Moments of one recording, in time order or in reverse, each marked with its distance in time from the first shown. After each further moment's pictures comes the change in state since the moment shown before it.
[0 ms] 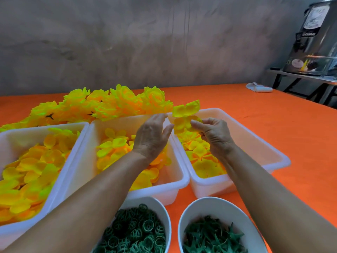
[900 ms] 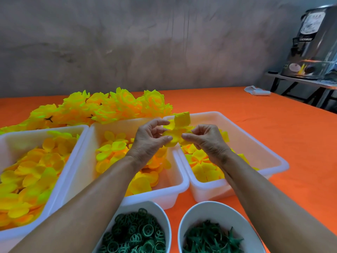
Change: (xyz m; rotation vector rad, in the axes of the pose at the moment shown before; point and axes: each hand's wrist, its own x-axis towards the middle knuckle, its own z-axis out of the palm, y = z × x) left_hand -0.009 -0.004 -0.010 -0.941 -0.159 -0.326; right_hand -0.004 0.011 0.002 -0.074 -0.209 -0.090
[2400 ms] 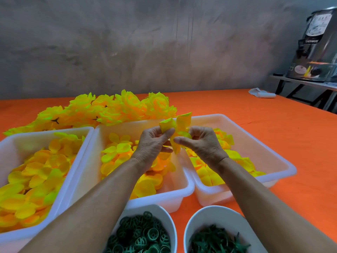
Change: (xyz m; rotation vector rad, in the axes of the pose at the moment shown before) left_hand 0.001 0.000 0.000 -0.142 0.006 -0.097; right_hand -0.006 -0.003 0.020 -0.145 -0.087 -0.266
